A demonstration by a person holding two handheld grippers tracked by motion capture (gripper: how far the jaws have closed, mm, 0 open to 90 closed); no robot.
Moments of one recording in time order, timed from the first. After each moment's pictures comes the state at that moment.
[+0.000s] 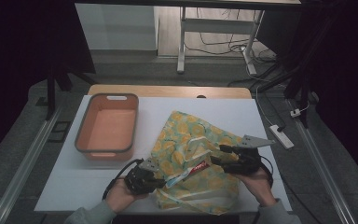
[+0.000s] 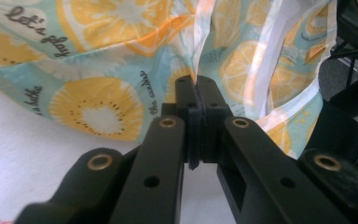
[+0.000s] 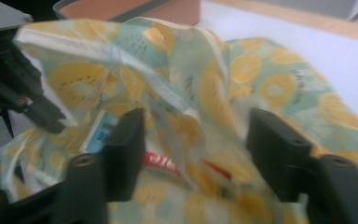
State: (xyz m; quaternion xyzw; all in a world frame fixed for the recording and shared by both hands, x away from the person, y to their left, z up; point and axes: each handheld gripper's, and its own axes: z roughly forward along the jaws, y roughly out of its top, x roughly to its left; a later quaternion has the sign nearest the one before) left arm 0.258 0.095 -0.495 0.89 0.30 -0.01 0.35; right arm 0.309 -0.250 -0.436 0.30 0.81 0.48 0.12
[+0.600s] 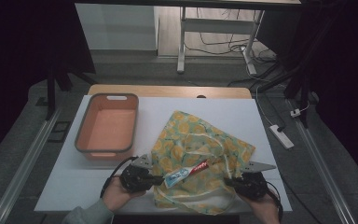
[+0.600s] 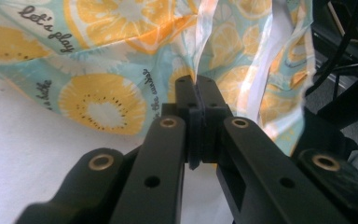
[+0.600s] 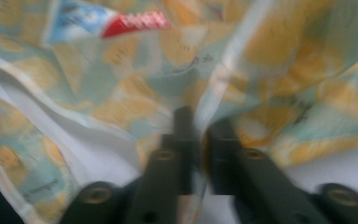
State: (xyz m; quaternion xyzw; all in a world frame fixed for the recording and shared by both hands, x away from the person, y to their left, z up) left arm 0.257 0.109 -0.485 0.87 0.30 -0.01 0.39; right arm 0.268 -0.277 -0.491 0.37 0.84 0.38 0.10
